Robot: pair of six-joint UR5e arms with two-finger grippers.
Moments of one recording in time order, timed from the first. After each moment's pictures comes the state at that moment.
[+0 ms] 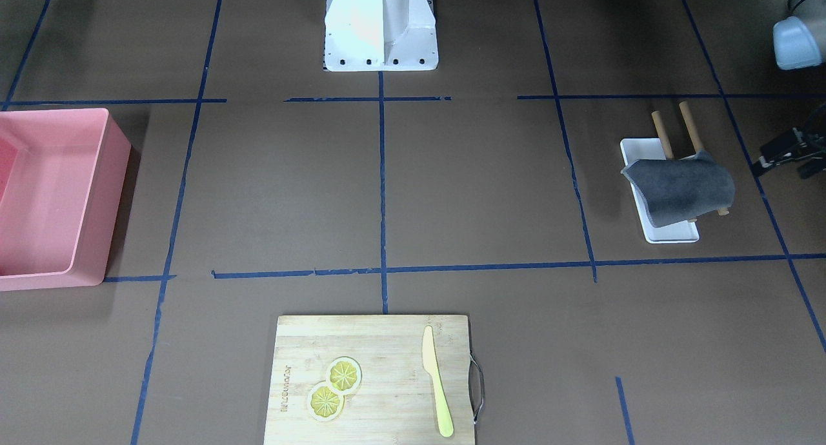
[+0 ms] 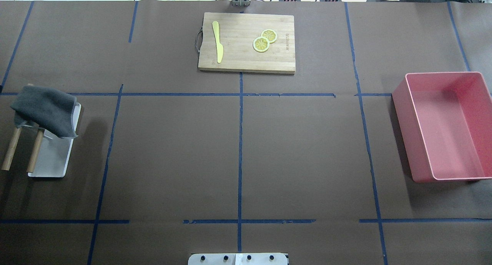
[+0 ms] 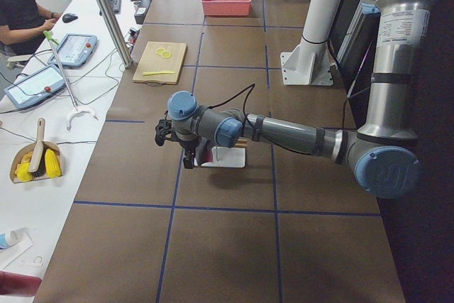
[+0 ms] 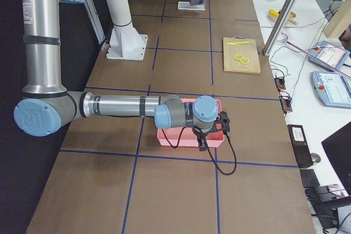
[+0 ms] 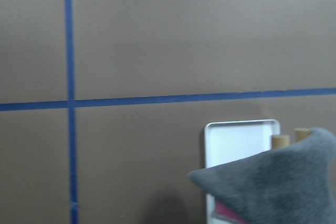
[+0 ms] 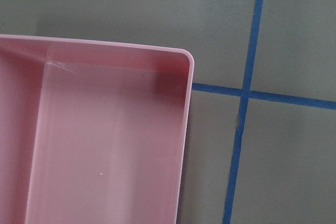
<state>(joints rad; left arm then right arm) -1.29 -1.61 -1.70 -1.79 -2.42 -0.49 1.52 -1.60 1.62 -1.45 2.50 -0.01</state>
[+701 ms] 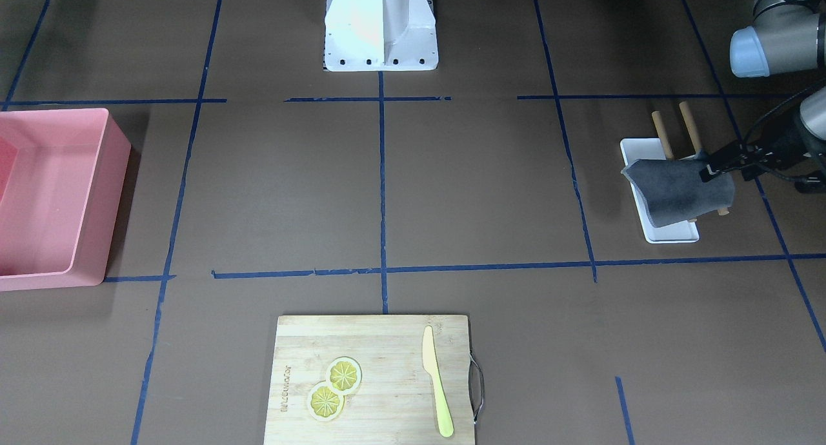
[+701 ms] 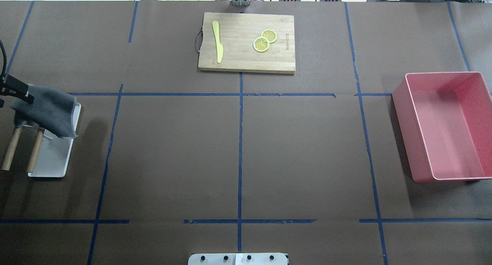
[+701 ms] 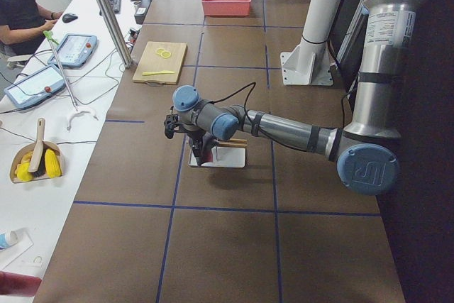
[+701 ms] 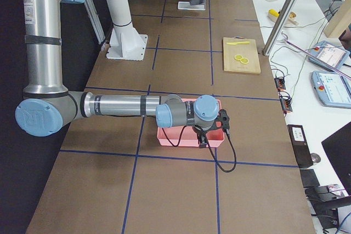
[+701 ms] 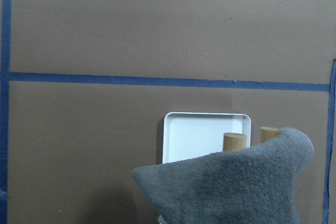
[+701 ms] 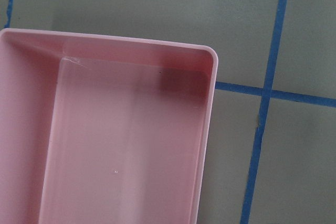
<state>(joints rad) -1.19 -1.64 -1.70 -1.81 -2.42 -0.64 1.50 -1.60 1.62 -1.45 2.52 -0.01</state>
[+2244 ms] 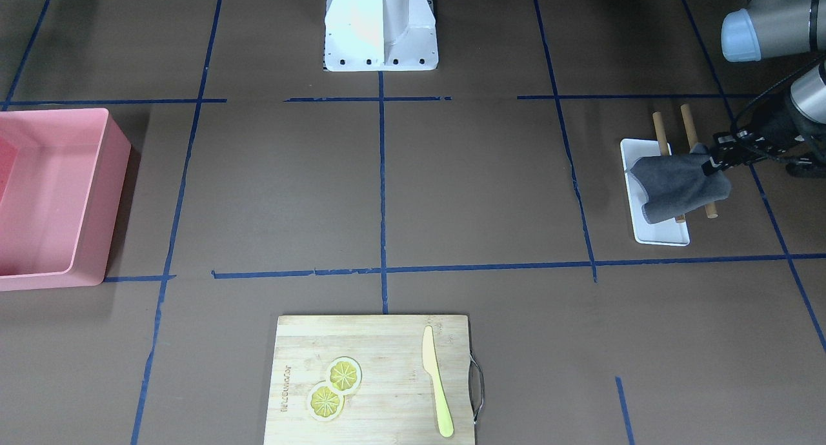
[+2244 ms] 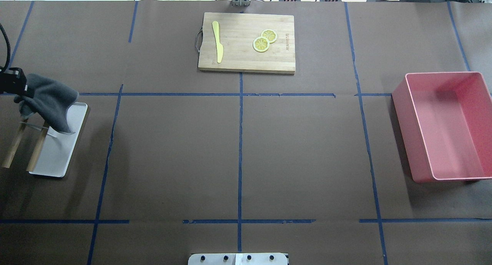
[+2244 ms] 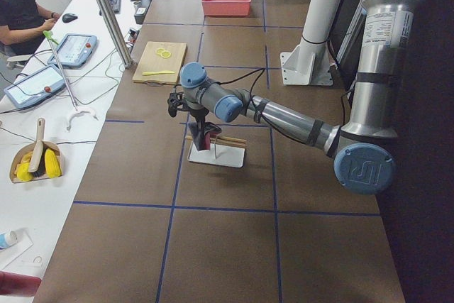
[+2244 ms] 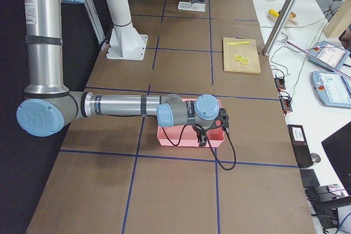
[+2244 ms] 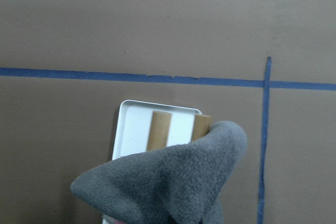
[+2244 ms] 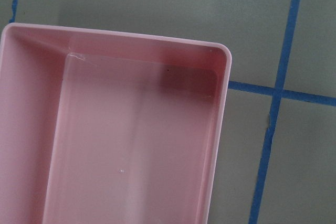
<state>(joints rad) -1.18 -1.66 -1.87 -1.79 -2.42 -0.82 1.48 -1.60 1.62 -1.45 2.53 -0.01</state>
